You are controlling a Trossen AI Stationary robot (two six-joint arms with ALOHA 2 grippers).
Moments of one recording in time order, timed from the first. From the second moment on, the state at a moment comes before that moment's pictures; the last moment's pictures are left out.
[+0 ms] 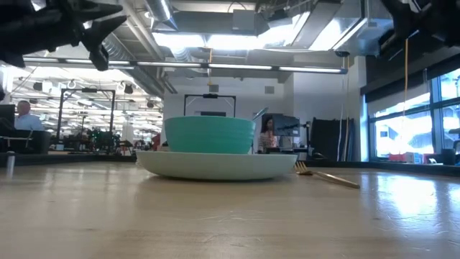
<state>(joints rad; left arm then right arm) 0.41 0.16 0.07 0.44 0.32 -0.64 0.12 0.21 0.08 0.50 -0.06 0.40</state>
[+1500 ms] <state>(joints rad) 0.41 0.16 0.01 0.07 0.43 -0.57 0.12 0.21 0.06 -0.11 0.15 0.52</state>
